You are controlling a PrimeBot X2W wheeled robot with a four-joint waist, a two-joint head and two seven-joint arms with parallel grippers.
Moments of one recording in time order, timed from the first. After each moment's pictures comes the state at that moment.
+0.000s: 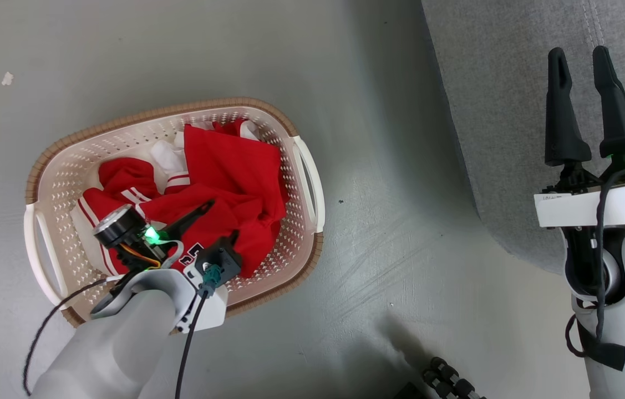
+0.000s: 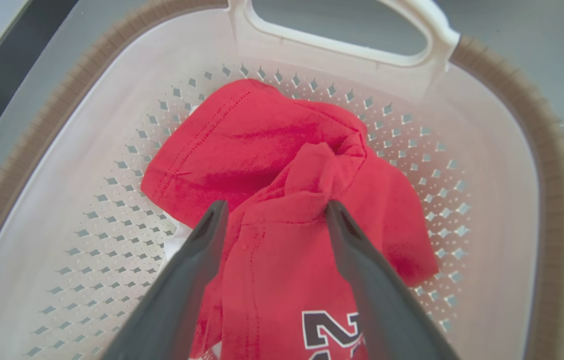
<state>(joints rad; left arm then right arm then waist) -0.69 0.11 -0.61 0.81 0.25 0.00 -0.24 -0.42 -0.04 -0.04 -0.05 0.34 0.12 -0.25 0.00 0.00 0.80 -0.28</state>
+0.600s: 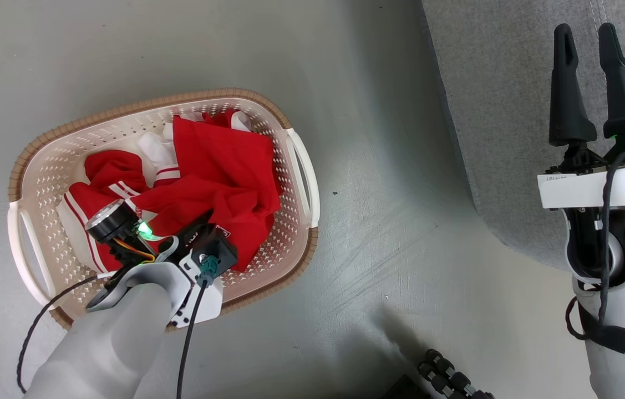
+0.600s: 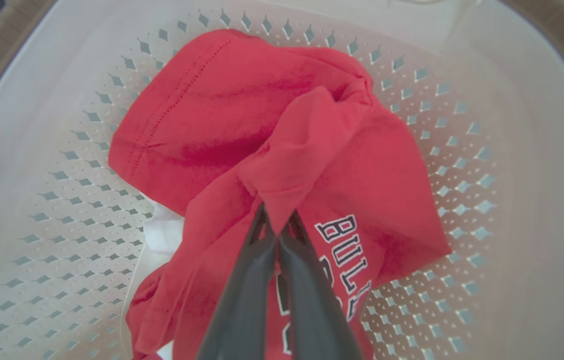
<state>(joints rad) -0.73 0.11 -0.62 0.89 0.26 0.01 -0.20 -0.48 -0.04 -0.03 -0.02 0.36 0.12 -0.25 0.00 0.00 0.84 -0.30</state>
